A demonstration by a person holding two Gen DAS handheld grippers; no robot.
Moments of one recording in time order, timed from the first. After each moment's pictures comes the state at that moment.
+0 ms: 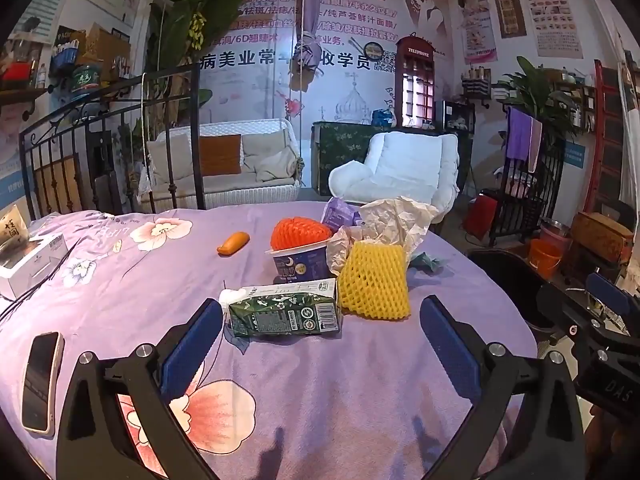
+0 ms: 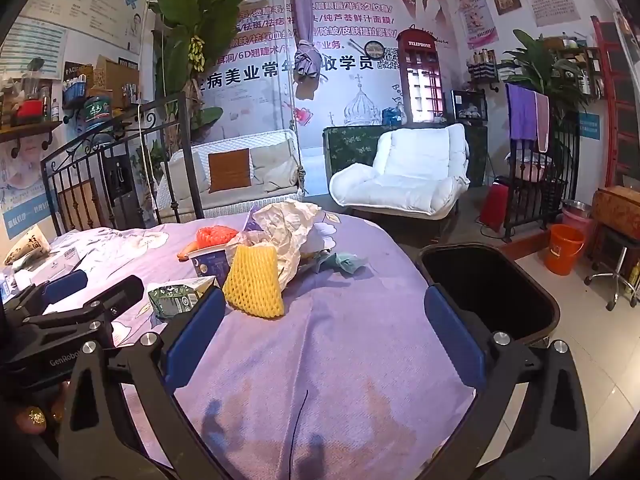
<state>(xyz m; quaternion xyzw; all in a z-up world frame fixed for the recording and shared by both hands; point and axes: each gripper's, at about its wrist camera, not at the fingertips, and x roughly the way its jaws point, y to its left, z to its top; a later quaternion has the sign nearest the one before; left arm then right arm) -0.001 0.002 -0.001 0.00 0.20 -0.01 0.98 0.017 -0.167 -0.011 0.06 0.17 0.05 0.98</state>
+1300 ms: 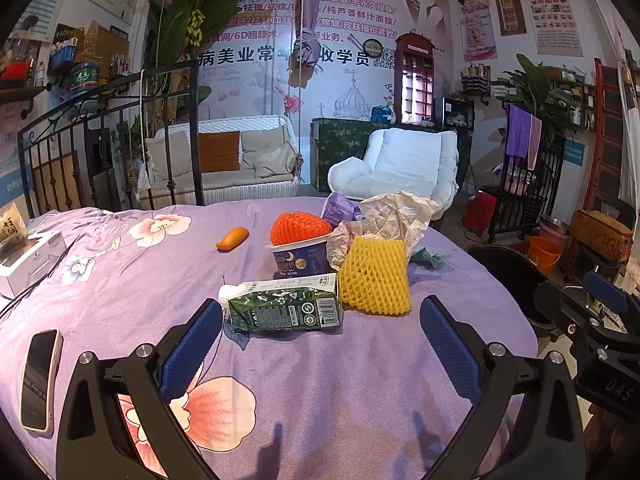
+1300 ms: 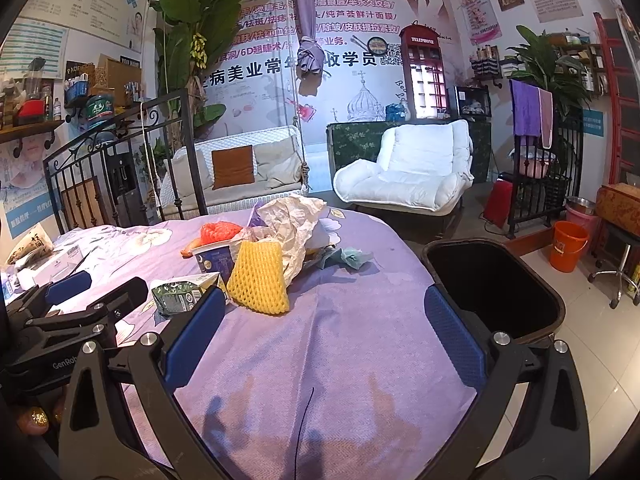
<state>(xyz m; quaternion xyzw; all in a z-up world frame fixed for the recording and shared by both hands) 0.001 0.001 -0.003 0.00 0.21 -0.01 0.98 0.022 -0.159 -0.017 0.06 0.17 0.05 0.98</state>
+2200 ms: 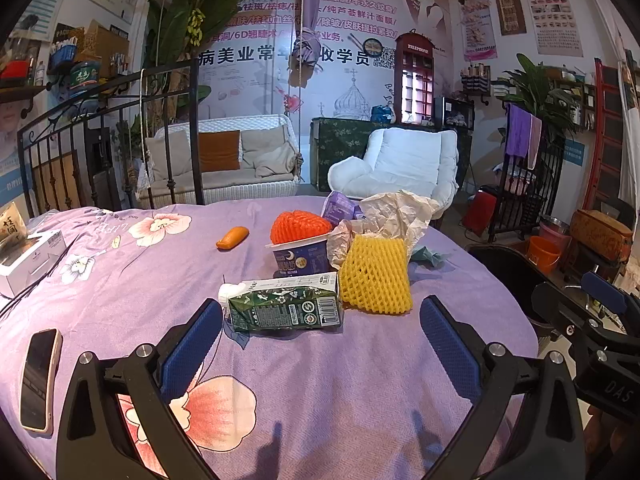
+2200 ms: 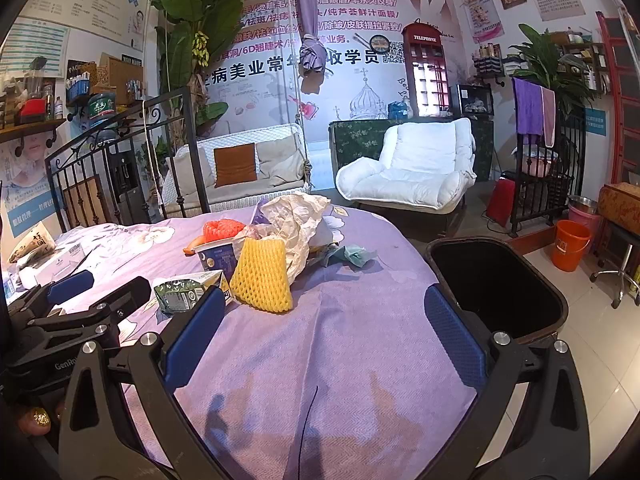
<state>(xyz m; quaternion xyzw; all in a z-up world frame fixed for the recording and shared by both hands) 0.000 0.003 -0.007 0.00 0.21 -0.01 0.98 0.022 -0.156 -0.017 0.06 0.18 0.06 0.98</state>
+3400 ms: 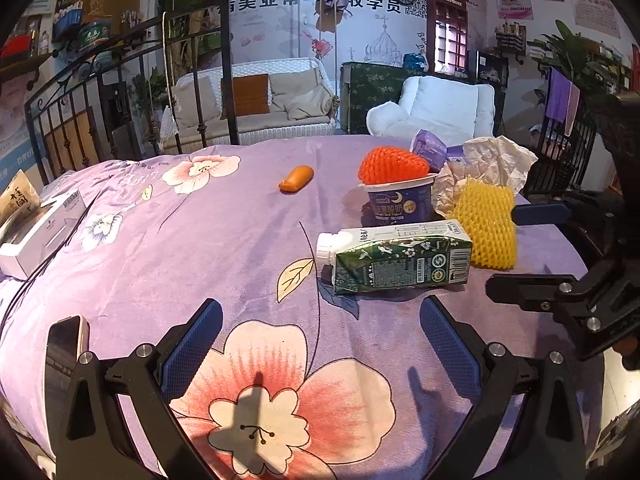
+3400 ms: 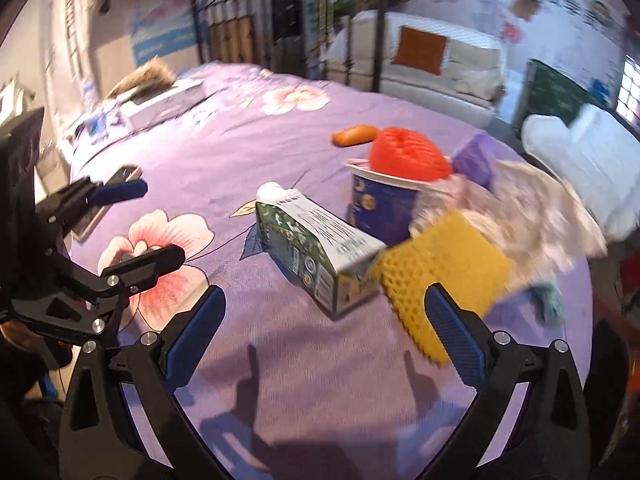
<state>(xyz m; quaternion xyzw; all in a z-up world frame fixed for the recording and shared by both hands) 0.038 0.098 -0.036 0.00 0.32 0.03 0.95 0.163 -0.021 -0.032 -0.16 0.36 0.37 0.84</state>
